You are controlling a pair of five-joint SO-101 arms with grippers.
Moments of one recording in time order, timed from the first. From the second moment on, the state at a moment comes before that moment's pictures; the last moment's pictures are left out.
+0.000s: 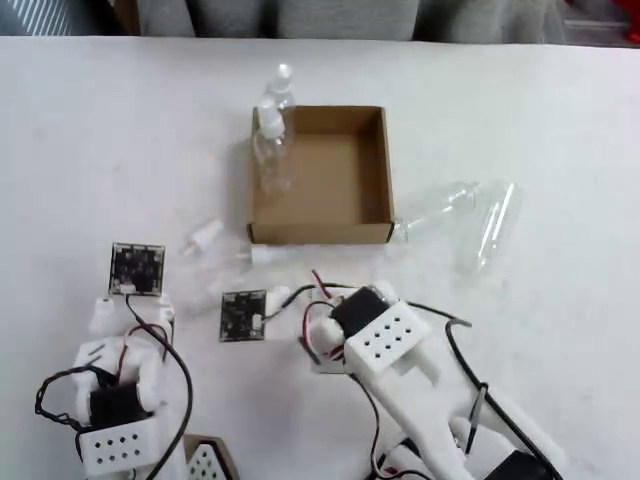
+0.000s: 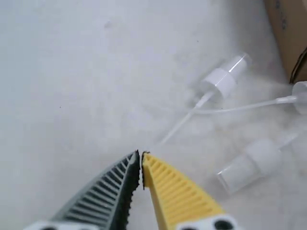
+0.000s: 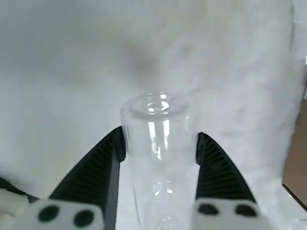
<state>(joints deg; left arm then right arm) -18.5 -99.2 97.6 53.4 -13.7 -42.5 -31.9 52.5 65.2 53.1</state>
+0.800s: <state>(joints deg) -18.5 -99.2 97.6 53.4 -13.7 -35.2 -28.3 35.1 82.6 49.2</state>
